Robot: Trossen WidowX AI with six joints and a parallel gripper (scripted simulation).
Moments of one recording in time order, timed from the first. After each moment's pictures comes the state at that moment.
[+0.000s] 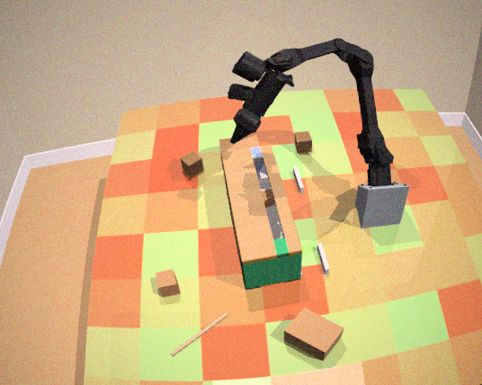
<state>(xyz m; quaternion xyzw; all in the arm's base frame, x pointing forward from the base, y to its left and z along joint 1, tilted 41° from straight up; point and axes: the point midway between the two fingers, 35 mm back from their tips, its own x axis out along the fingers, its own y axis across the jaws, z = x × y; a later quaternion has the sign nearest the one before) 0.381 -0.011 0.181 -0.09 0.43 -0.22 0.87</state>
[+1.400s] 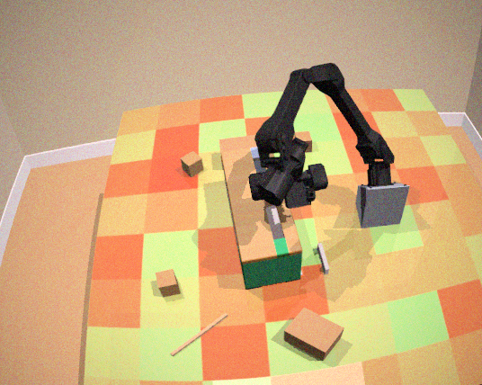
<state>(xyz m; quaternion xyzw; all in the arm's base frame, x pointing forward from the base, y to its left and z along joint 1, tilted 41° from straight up) 0.287 0.032 0.016 -0.65 0.71 0.20 0.17</state>
